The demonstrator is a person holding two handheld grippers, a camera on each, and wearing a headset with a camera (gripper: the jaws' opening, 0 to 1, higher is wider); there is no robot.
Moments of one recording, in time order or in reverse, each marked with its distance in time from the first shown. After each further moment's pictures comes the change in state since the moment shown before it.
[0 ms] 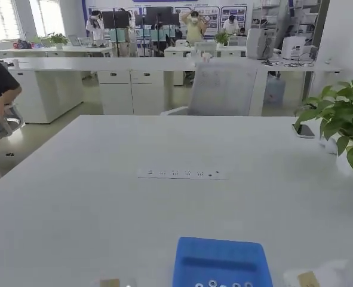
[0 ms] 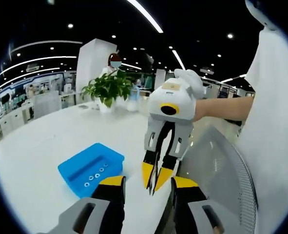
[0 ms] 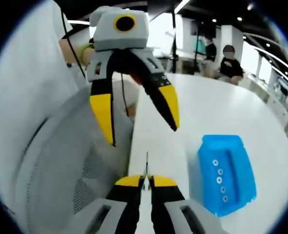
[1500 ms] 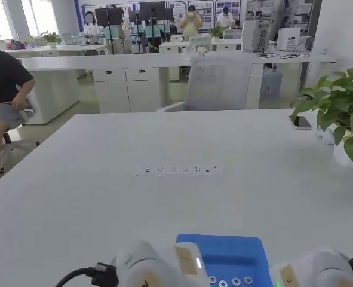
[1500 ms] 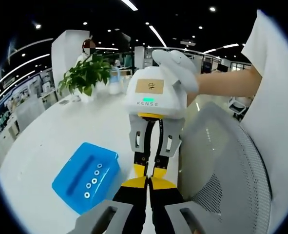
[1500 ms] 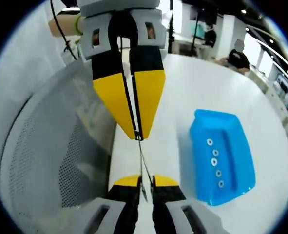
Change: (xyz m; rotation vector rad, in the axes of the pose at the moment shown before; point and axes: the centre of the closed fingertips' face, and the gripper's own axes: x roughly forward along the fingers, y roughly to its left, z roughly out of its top) left arm 0.036 0.010 -0.016 0.172 0.248 -0.100; right arm 0.012 -0.024 -0.043 0.025 0.147 -0.068
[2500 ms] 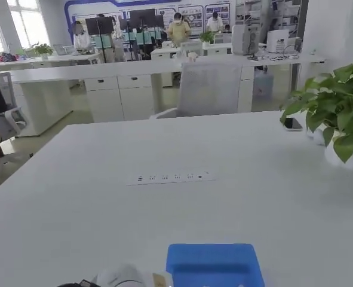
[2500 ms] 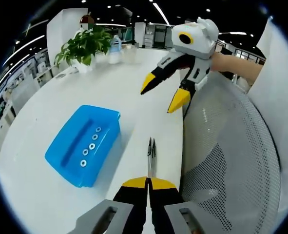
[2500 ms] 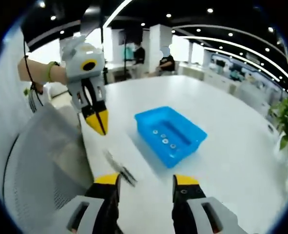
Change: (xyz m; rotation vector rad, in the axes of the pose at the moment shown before) left arm -0.003 0.012 -0.065 -0.049 0.220 -0.037; right arm -0.087 -0.019 -0.035 0.432 -0.295 -0.490
